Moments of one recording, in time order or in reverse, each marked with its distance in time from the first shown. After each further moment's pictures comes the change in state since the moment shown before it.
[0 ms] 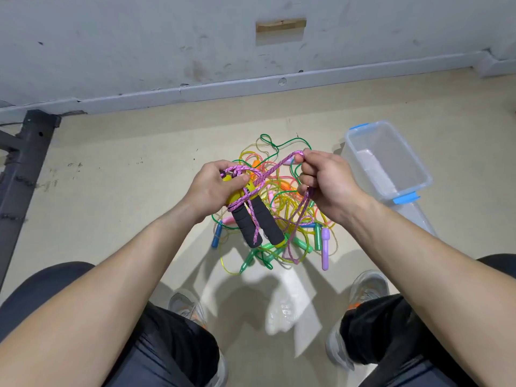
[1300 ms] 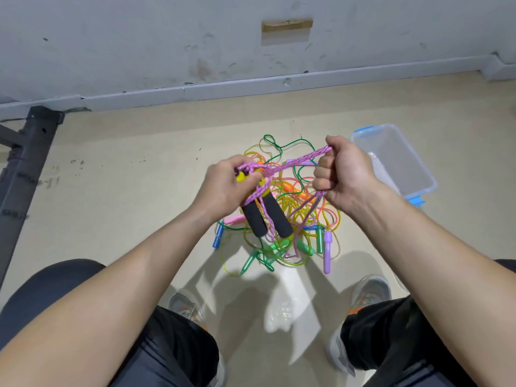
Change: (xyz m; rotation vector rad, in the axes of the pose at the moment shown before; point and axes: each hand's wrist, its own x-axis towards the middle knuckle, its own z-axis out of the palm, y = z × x) left_hand -0.002 0.008 0.011 0.255 0.102 0.267; right_hand 0.014 -0.023 0.001 0.167 0.205 0.138
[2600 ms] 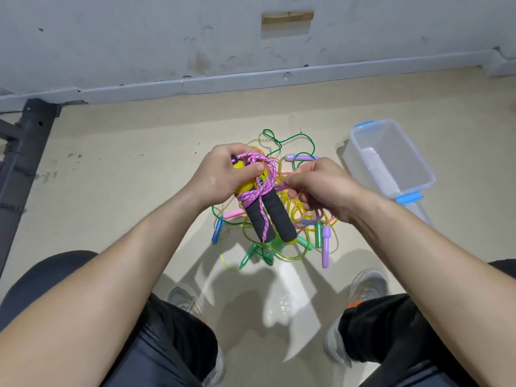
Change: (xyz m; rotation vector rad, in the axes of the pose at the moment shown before) left_hand 0.000 0.019 -0.018 -0.197 -0.150 -0.068; right_hand -0.012 0.023 -0.007 -0.819 -0.296 -0.058
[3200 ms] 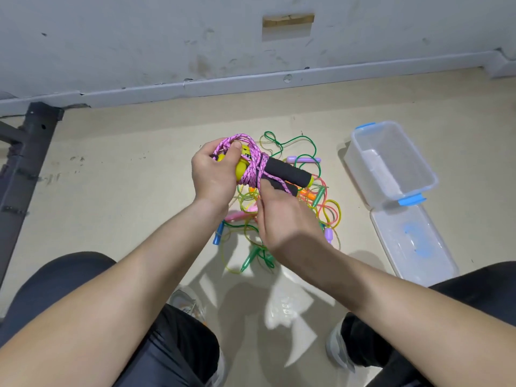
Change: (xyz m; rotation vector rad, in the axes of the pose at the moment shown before) left_hand 0.006 -0.005 0.021 -0.411 0.558 -0.168; right_hand -0.034 0.012 0.073 -0.932 0.275 -0.421
